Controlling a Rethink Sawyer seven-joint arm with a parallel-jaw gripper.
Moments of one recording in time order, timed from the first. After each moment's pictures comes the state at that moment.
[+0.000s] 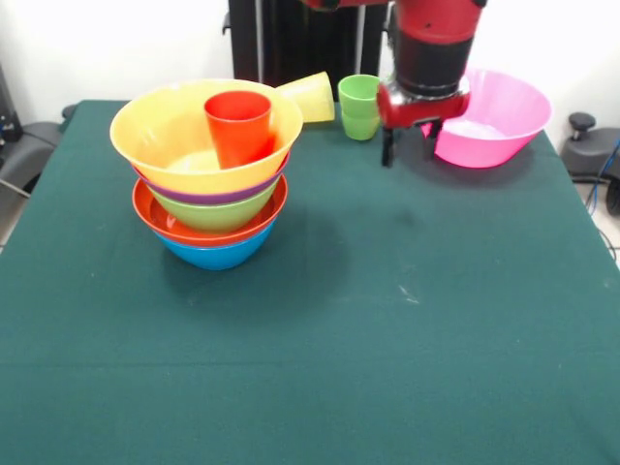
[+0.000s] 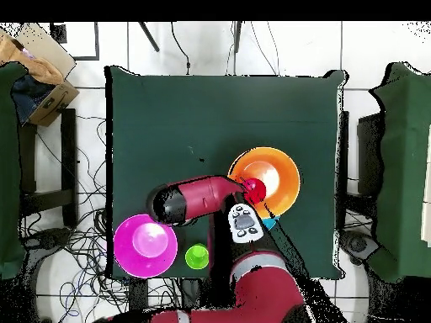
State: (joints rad) arm -0.21 -0.61 0.20 1.80 -0.35 0.52 1.72
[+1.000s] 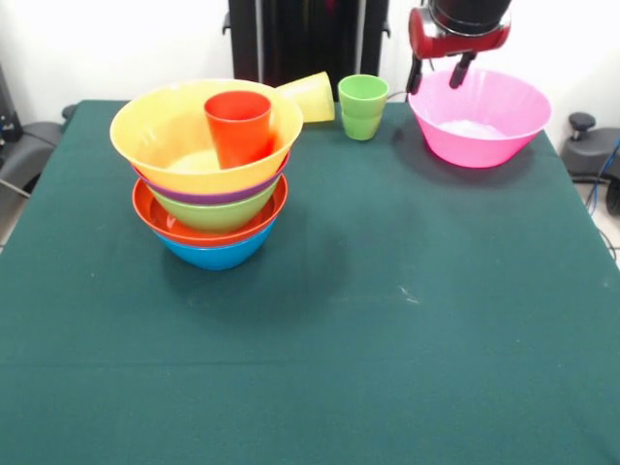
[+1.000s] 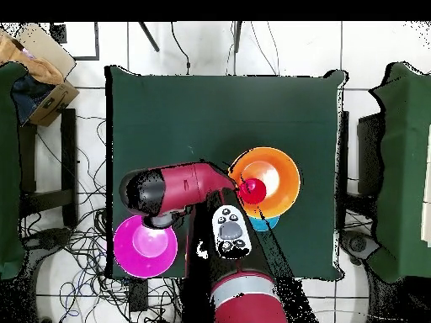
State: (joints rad) arm -0.15 -0.72 0.21 1.77 -0.22 0.90 1.72
